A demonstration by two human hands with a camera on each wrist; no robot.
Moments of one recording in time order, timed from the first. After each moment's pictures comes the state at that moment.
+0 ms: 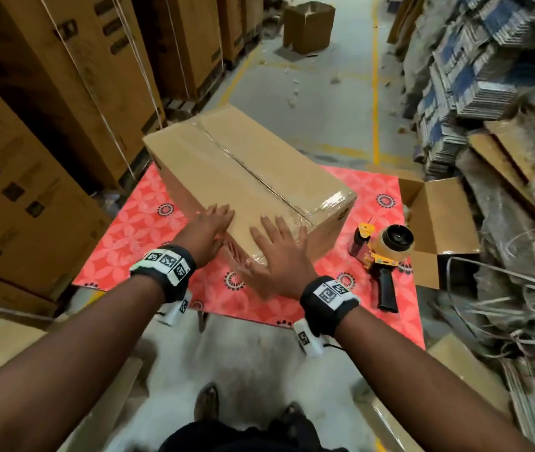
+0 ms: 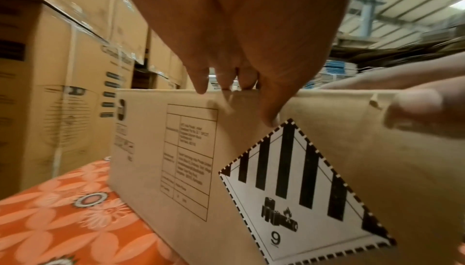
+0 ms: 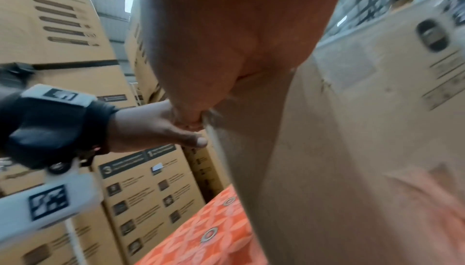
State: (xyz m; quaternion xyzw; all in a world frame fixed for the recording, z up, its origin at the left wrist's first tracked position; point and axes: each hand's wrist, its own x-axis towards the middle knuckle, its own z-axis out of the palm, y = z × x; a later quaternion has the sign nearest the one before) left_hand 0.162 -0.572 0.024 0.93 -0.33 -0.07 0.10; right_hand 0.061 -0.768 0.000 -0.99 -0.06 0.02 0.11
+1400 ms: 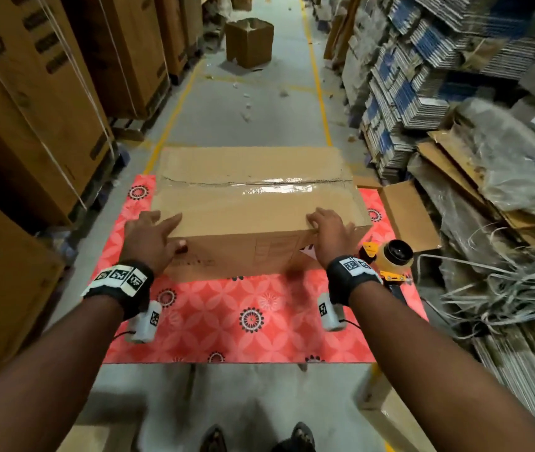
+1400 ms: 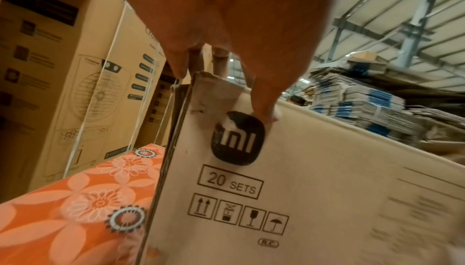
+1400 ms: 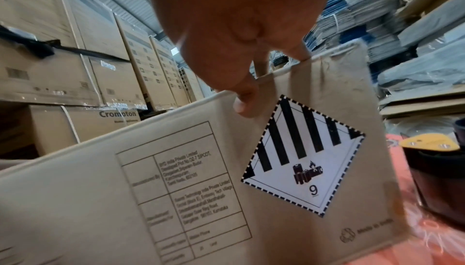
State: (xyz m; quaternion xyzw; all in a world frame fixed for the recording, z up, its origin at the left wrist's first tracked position) left_hand 0.324 -0.468 -0.002 0.96 -0.23 0.03 0.16; right_hand 0.165 -0.804 0.022 -0.94 0.25 -0.10 0.21
